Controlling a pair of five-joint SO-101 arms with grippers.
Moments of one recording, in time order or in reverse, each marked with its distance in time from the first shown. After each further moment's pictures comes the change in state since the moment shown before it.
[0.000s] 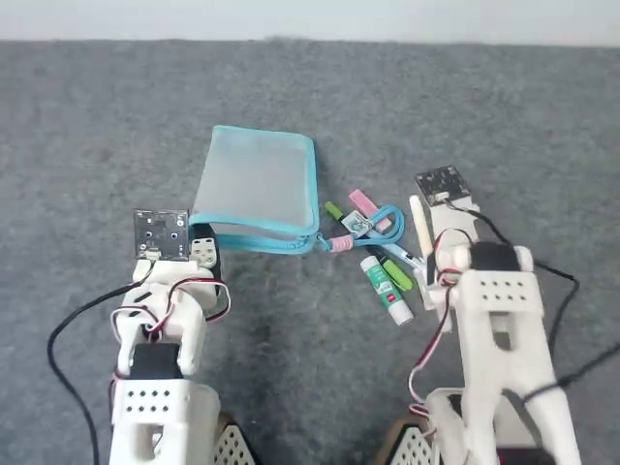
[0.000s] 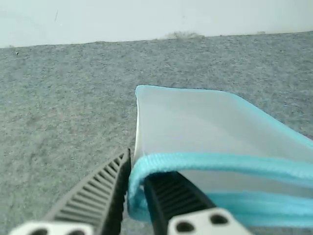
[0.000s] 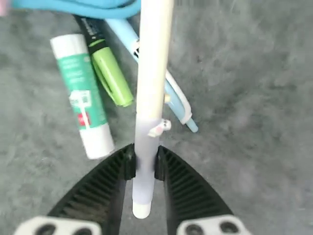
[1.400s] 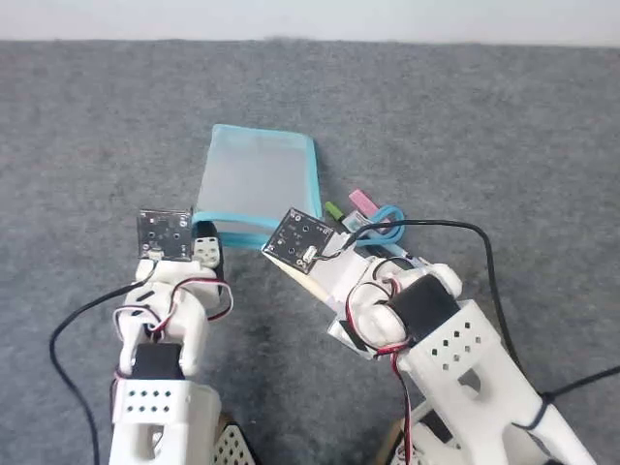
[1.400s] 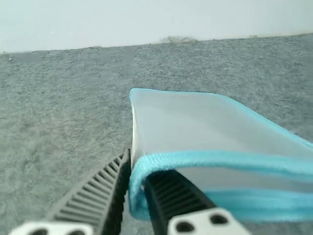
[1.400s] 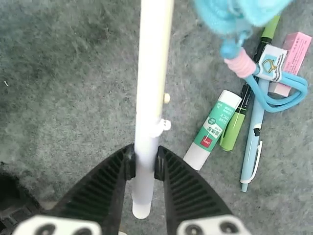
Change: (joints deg) left arm 1.7 0.0 0.0 -0.9 0.0; right arm -38.3 -9.7 -13.5 19.1 3.0
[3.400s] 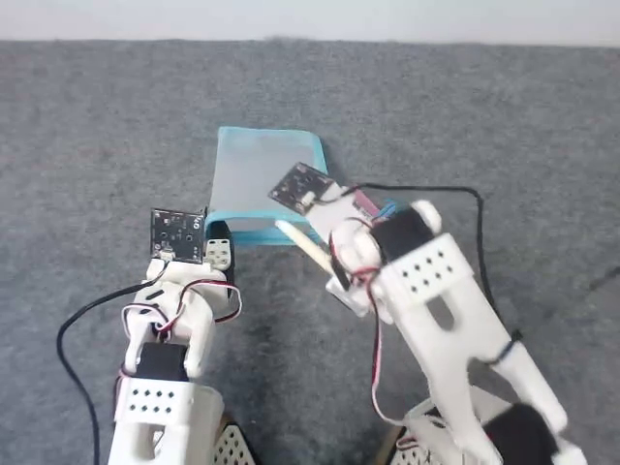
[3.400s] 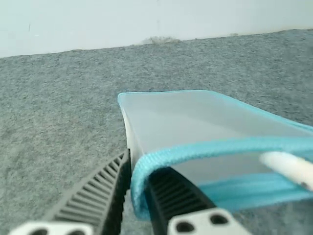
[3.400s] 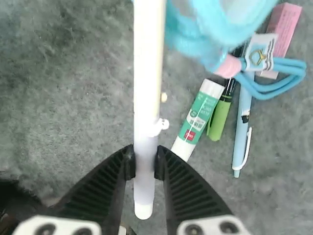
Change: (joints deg) left arm 3.3 0.0 0.0 0.0 0.1; right arm 6.8 21.8 -17.2 4.0 0.0
